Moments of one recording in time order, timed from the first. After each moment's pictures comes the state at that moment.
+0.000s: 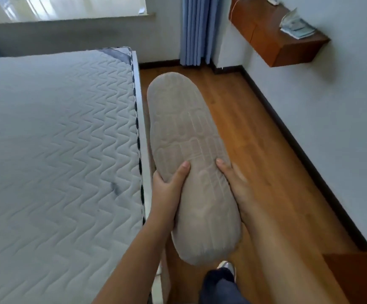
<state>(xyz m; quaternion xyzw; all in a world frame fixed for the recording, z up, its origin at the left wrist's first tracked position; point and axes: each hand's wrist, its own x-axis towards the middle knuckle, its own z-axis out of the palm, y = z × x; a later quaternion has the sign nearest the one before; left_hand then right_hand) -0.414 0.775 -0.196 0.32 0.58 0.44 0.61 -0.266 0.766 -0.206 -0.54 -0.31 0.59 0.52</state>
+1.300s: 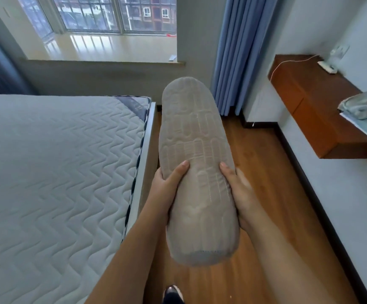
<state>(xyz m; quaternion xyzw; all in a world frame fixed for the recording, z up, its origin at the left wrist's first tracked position) -0.331 1.296 -0.165 0.32 0.55 0.48 0.60 -0.171 1.299 -0.171 -0.52 -0.33 0.61 0.49</state>
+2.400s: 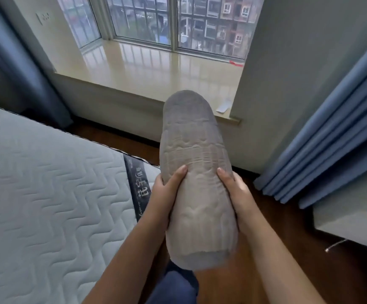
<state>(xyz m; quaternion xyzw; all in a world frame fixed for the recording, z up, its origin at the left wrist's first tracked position) -0.408 2.075 -0.193 0.17 0.61 0.58 0.52 -0.264 2.134 -0.197 -0.44 -0.40 0.72 0.36</state>
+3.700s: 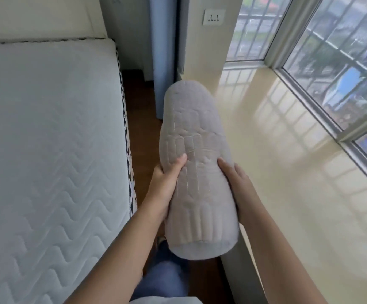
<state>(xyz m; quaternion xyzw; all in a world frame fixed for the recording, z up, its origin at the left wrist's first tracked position) -0.839 2.546 -0.204 -0.17 0.62 0.73 0.22 -0.797 2.700 -0.197 -0.25 -0.63 0.73 -0.03</state>
